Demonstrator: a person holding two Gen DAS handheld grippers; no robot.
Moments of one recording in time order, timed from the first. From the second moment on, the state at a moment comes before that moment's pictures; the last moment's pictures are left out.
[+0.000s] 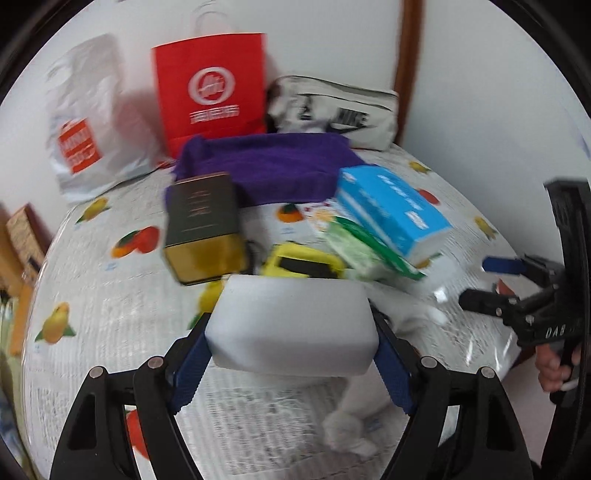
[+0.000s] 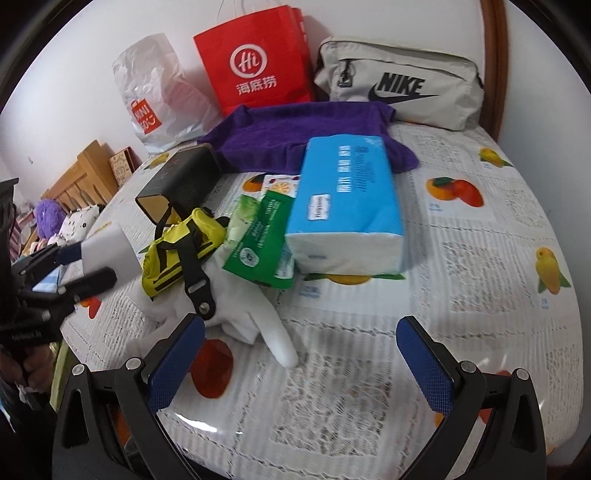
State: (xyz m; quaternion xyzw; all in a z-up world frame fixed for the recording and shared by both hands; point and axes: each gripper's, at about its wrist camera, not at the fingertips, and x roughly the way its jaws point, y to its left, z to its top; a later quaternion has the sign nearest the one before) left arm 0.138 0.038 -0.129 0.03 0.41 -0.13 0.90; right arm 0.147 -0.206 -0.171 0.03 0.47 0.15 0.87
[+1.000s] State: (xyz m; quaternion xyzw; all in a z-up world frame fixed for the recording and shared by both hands) left arm 0.163 0.087 -0.157 -0.04 0.45 -0.10 0.89; right arm 0.162 -0.162 -0.182 -0.06 0.45 0.17 0.87
